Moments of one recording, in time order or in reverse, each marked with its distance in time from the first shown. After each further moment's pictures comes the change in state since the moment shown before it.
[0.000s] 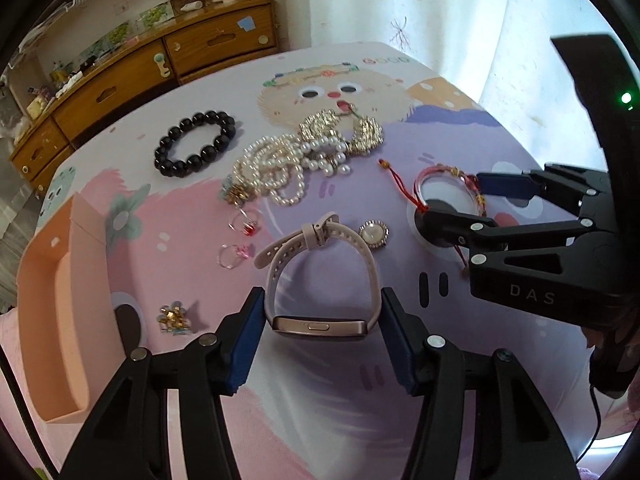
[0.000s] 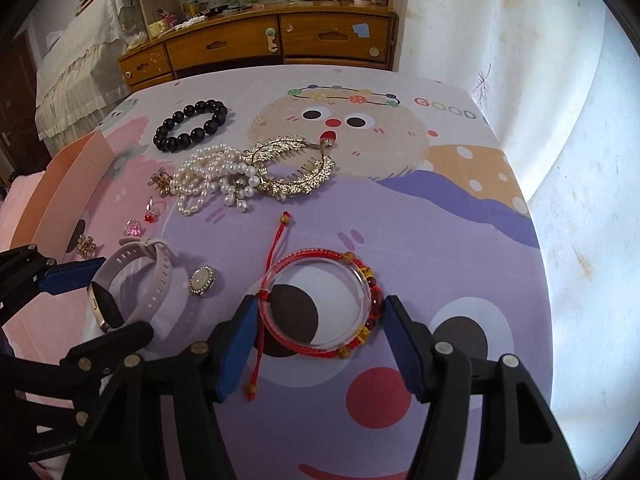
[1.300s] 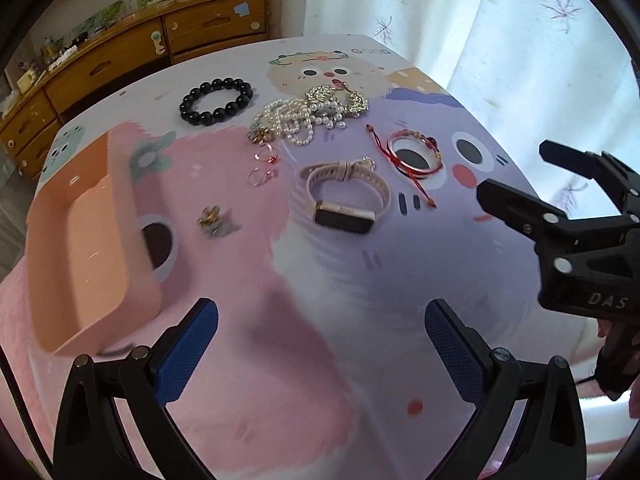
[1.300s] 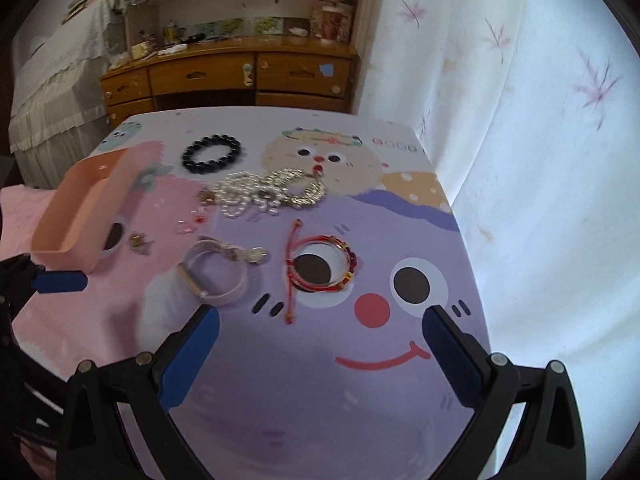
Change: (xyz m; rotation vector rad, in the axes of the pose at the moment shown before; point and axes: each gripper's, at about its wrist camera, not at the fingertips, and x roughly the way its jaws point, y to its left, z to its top) left arm -0.043 0.030 -0.046 -0.019 0.057 -0.133; right arm -0.090 0.046 -0.034 0.019 -0.112 -0.196
